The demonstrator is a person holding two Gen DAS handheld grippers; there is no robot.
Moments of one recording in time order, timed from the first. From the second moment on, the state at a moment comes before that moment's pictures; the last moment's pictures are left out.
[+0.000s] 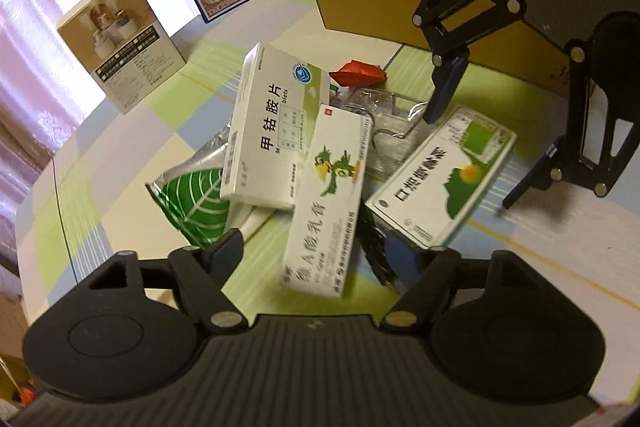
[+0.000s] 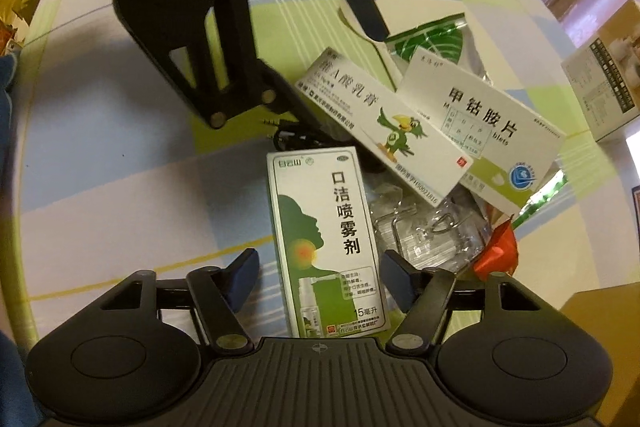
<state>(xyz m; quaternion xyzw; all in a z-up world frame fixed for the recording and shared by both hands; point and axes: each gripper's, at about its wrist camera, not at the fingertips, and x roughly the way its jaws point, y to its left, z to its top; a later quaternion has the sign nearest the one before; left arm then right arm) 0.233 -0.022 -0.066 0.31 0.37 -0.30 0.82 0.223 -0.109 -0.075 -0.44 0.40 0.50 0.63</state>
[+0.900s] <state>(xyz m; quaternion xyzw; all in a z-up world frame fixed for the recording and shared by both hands) 0.175 -0.011 -0.056 0.28 0.42 -0.29 0.82 0.154 -0.123 -0.051 -0.36 0.49 0.42 0.68</state>
